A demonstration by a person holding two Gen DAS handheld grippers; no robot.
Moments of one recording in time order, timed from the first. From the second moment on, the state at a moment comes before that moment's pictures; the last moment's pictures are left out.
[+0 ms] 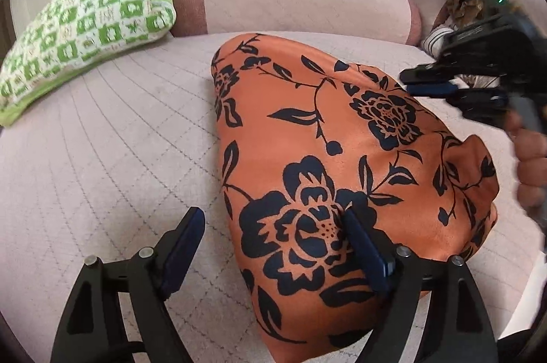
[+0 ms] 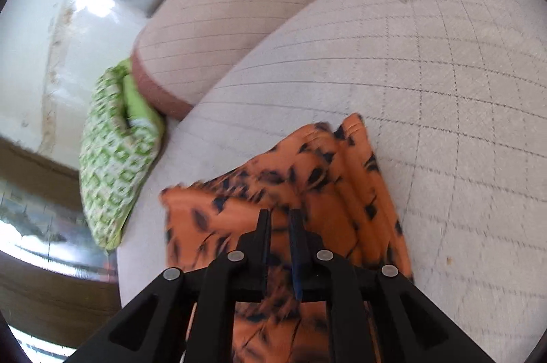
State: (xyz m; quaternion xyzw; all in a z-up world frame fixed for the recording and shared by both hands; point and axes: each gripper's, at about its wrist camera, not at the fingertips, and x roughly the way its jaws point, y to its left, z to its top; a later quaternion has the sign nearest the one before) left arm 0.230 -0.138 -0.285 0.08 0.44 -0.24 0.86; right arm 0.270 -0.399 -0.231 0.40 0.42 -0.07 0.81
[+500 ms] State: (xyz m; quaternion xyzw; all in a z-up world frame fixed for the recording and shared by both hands) left arm 0.218 -0.140 -0.287 0.08 0.43 -0.20 0.88; right arm 0.196 -0.375 -0.250 0.31 0.50 -0.05 0.81
